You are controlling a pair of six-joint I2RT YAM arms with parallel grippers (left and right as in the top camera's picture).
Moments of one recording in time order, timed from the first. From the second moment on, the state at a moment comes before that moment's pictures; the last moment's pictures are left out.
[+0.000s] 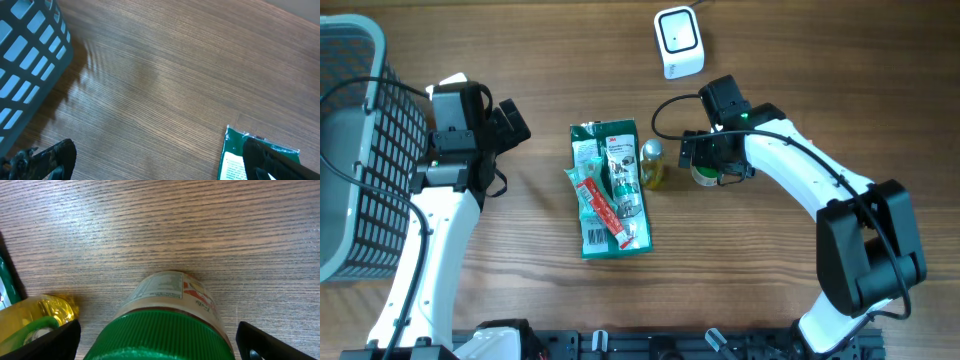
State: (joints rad) left arm 0.04 1.33 1.02 -0.52 -0.19 -0.36; right arm 0.39 1.85 1.23 -0.72 -0.04 0.51
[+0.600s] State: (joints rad) left arm 0.04 1.33 1.02 -0.52 -0.19 -0.36; right arm 0.39 1.85 1.23 -0.81 0.09 0.42
